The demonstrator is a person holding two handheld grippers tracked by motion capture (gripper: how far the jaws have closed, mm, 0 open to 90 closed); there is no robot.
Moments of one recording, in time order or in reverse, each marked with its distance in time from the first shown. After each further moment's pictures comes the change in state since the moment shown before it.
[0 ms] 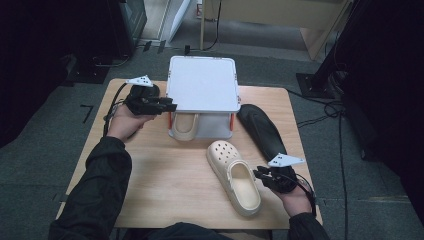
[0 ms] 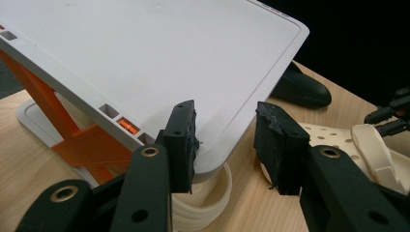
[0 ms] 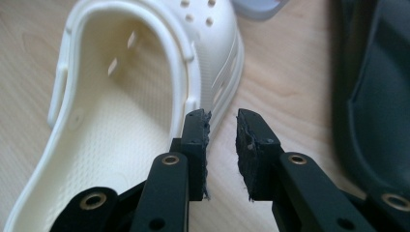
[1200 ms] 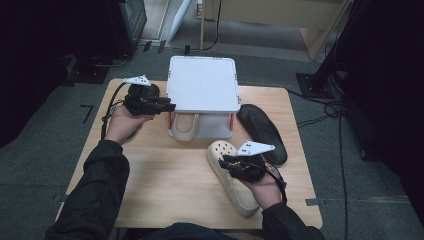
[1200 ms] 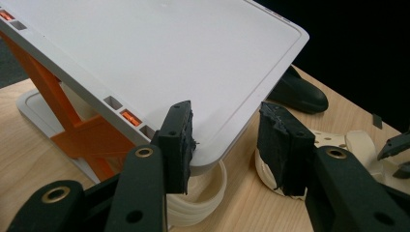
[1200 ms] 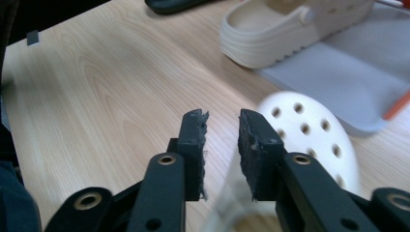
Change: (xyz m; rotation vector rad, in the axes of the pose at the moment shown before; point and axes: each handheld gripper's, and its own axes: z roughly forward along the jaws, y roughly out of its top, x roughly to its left) left arm -0.002 0.000 -0.006 0.002 0.007 -0.047; right arm 0.059 0.073 0.022 -0.138 0.173 -0.064
